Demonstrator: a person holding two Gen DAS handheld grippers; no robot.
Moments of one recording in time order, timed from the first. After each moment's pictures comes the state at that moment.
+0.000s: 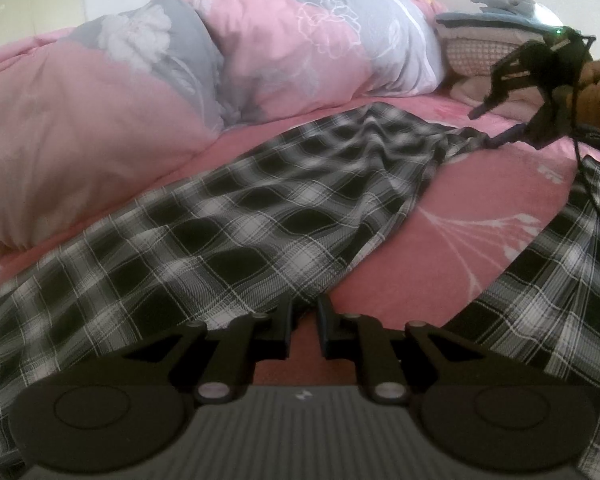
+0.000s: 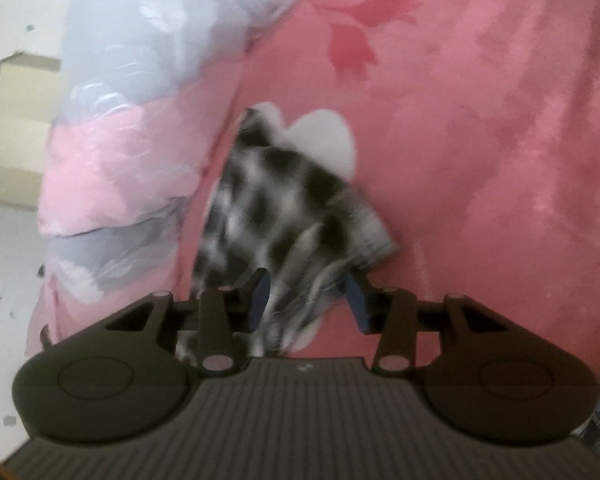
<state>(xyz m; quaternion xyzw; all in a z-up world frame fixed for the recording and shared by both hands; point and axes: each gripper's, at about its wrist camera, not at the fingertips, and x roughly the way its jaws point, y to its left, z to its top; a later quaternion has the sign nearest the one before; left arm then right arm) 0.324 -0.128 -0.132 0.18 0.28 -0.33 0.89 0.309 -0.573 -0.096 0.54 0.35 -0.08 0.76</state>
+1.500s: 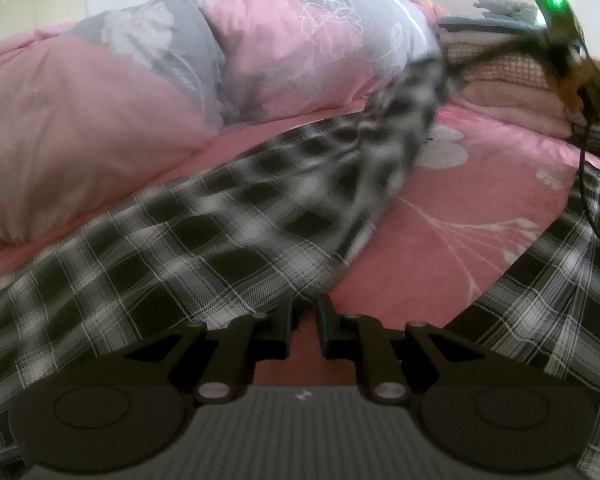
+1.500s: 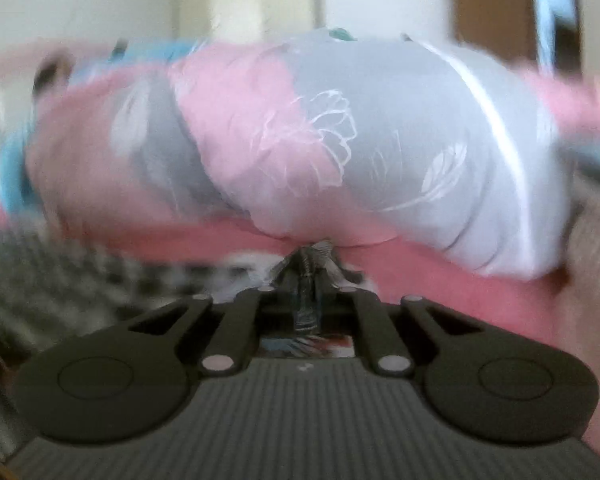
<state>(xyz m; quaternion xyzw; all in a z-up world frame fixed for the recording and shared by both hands) 0.327 -0.125 -0.132 0.17 0.28 -0.34 0.88 0.341 -0.509 -0.008 -0.04 0.25 0.05 0.97</state>
